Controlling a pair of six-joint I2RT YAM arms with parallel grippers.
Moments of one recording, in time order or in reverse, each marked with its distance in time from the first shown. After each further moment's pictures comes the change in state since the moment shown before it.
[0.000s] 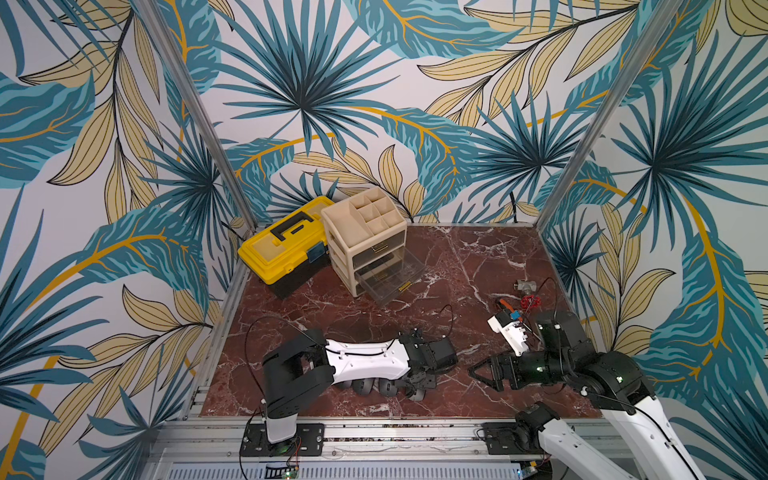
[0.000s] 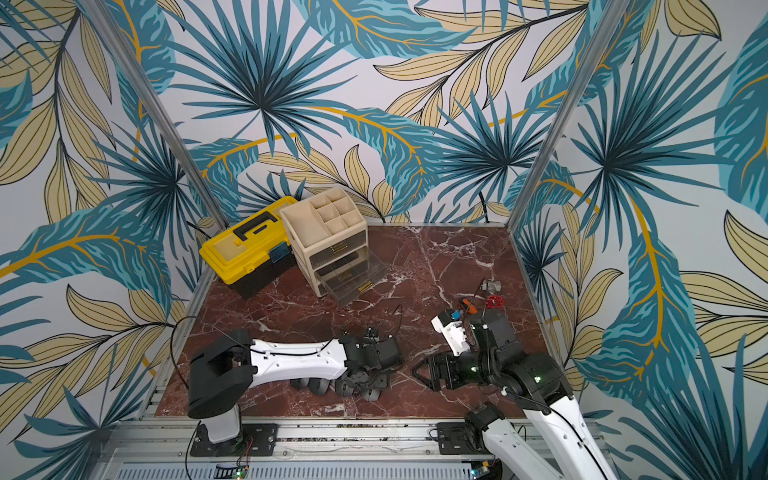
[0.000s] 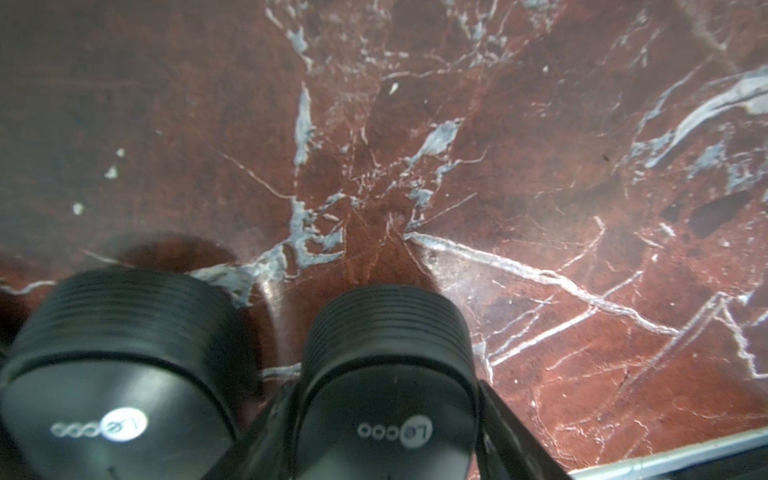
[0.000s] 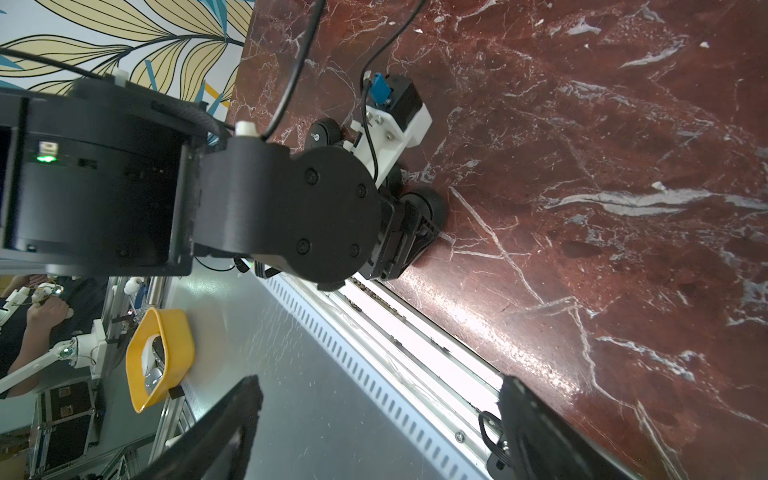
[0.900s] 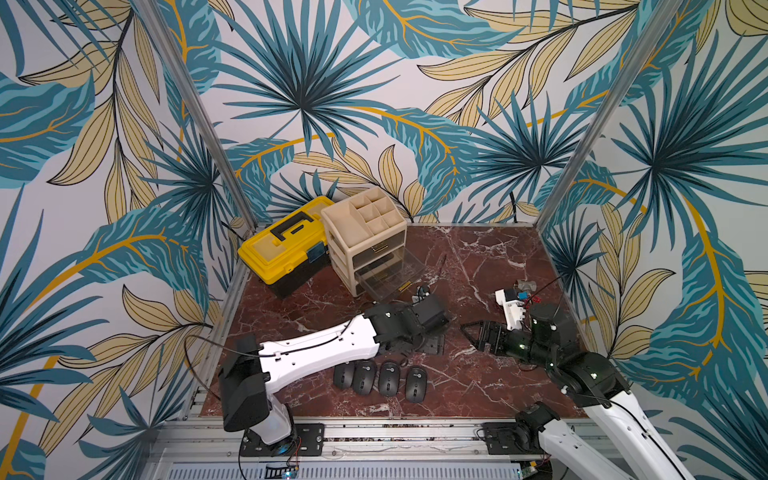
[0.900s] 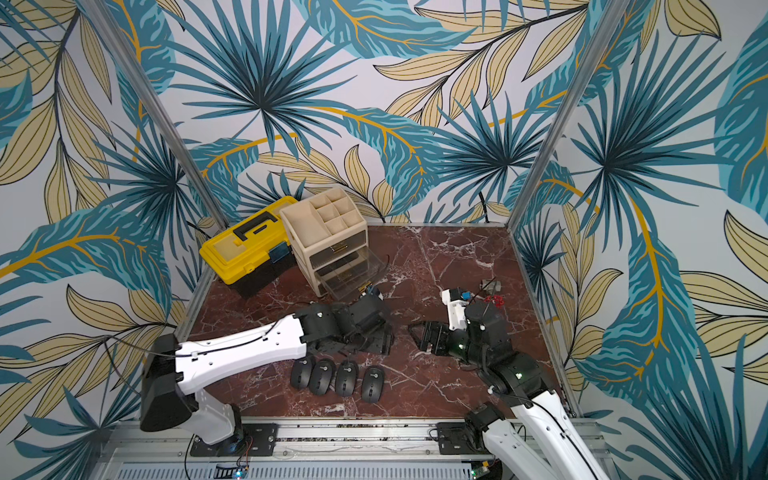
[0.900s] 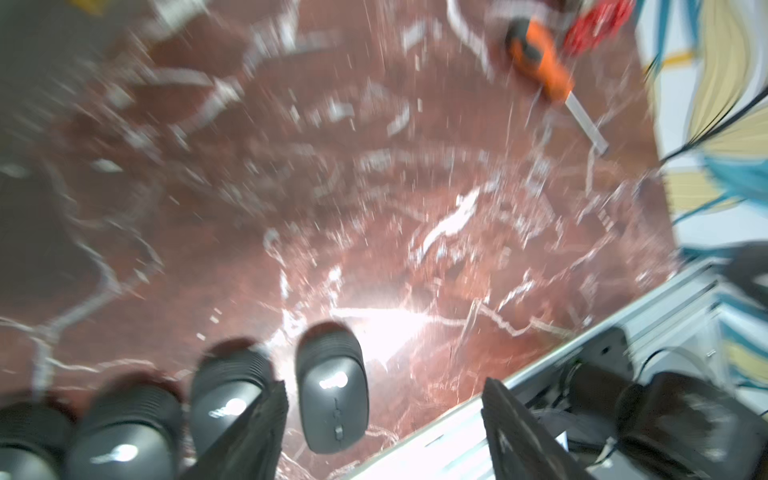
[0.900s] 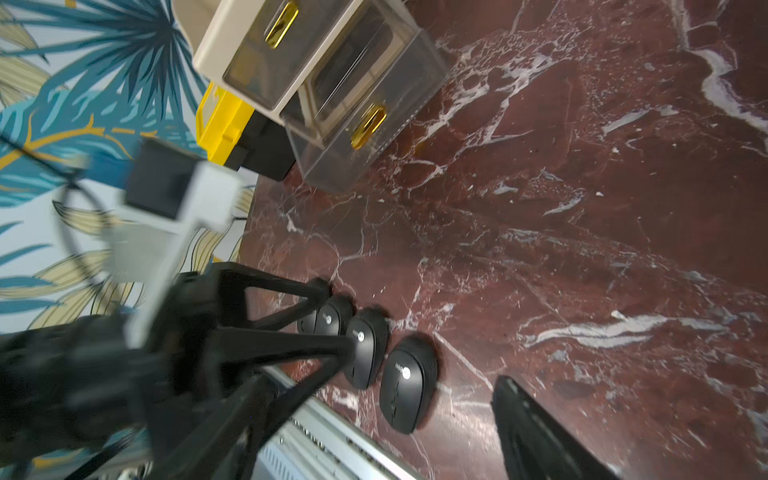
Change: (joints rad) left arm 0.149 -0.287 0.204 -0.088 -0.057 0.332; right arm 0.000 0.016 -0.228 0.601 0.225 0.381
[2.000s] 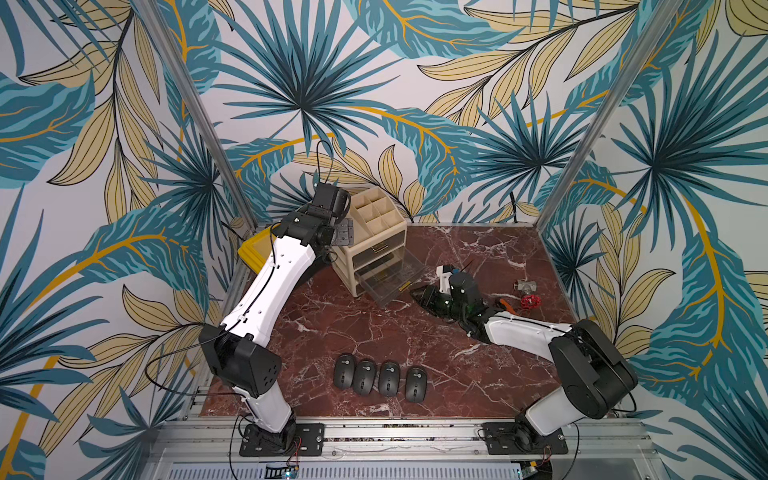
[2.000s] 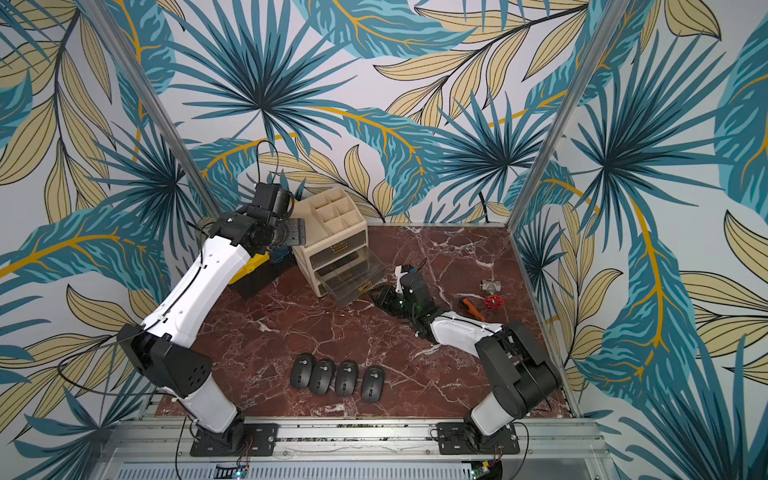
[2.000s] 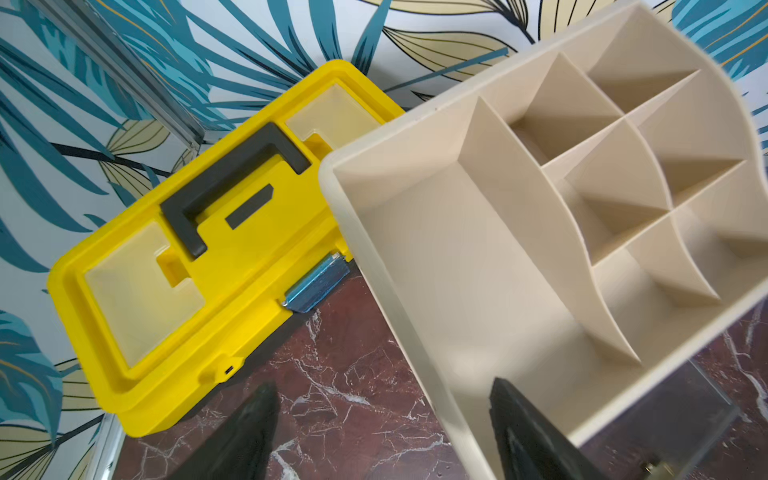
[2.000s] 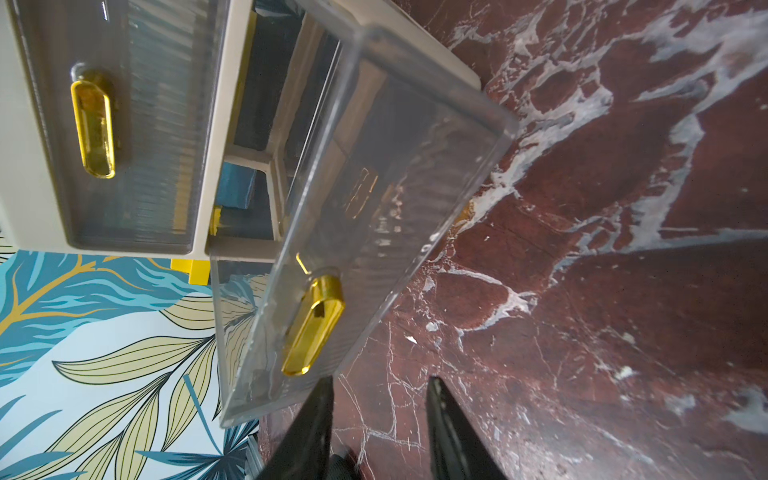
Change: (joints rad) left arm 0.719 0.173 0.494 -0.196 -0.164 0.484; right arm 0.098 0.914 0.012 1.005 0.012 0.309
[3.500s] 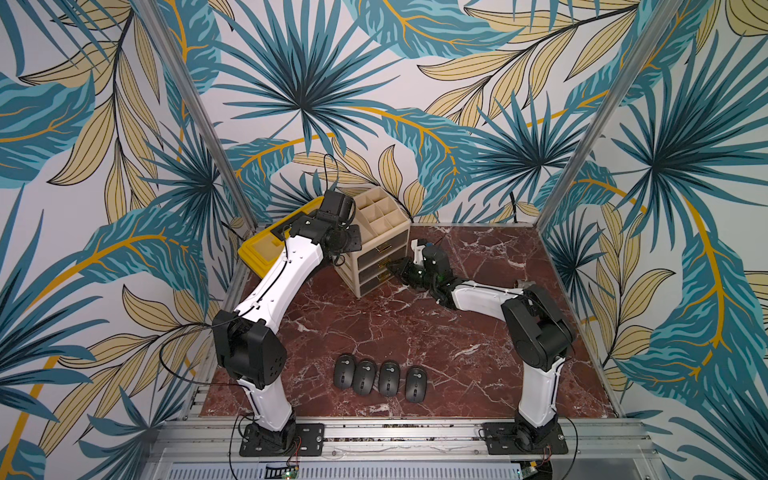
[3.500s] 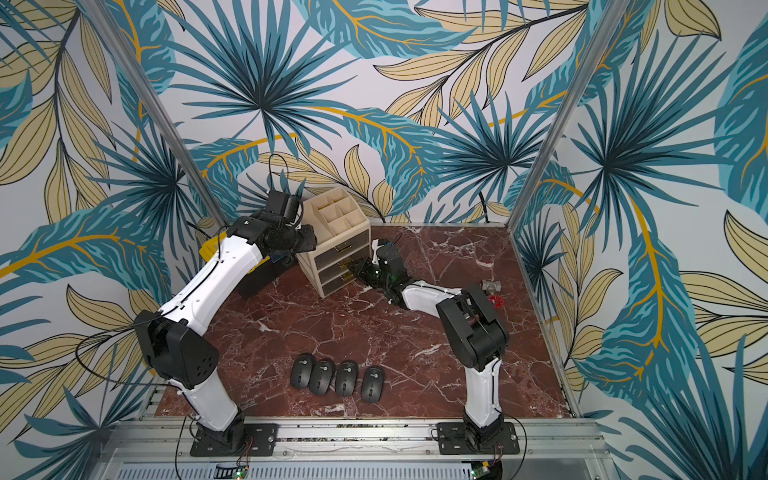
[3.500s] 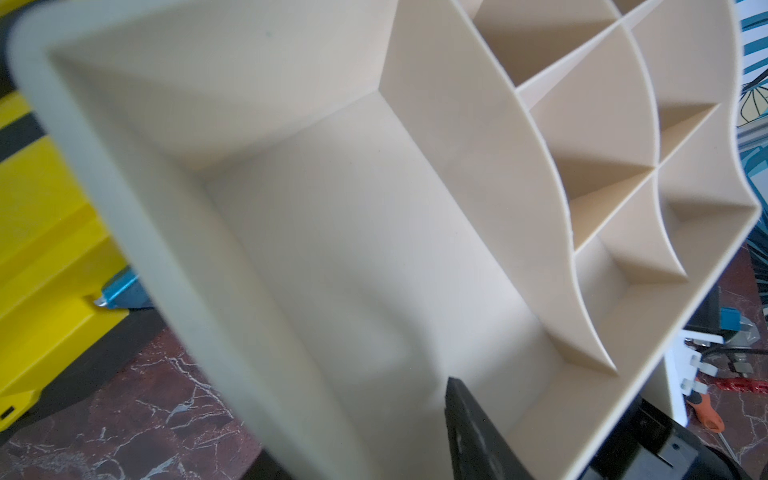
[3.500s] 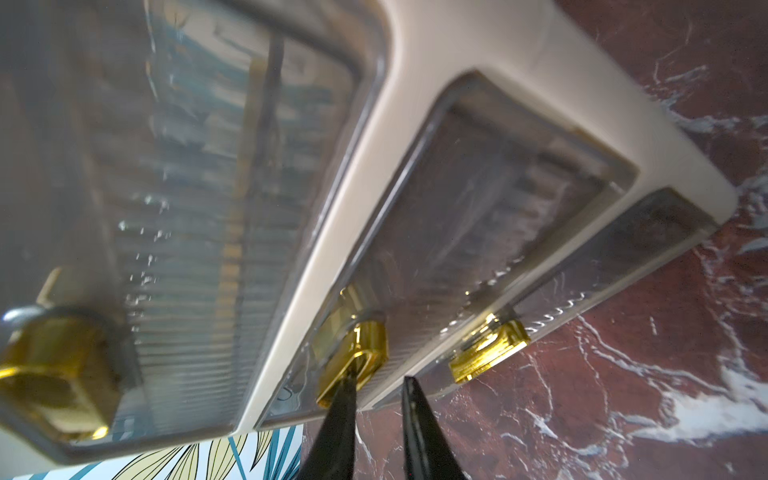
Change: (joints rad) left arm -0.001 0.039 -0.084 0.092 0.262 -0.090; right arm 0.019 0.378 0.451 0.045 -0.045 0.068
